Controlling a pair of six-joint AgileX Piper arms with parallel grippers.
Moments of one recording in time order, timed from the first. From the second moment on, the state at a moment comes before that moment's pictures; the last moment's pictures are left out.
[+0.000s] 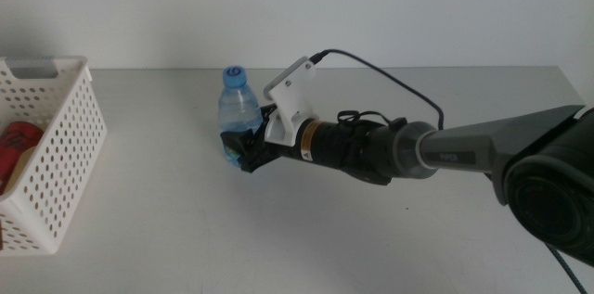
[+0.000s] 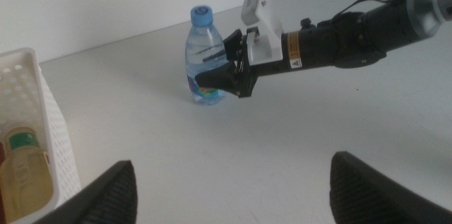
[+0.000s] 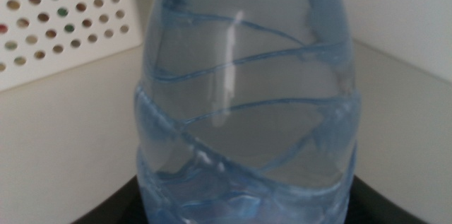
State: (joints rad) left arm -0.34 0.37 -0.85 -0.13 0.97 0.12; right arm 0.57 2.31 -1.51 -0.70 -0.59 0.55
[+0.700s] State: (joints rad) left arm -0.34 0.37 -0.85 -0.13 0.97 0.12; right arm 0.62 2.31 -1.50 -0.70 -0.57 0.53
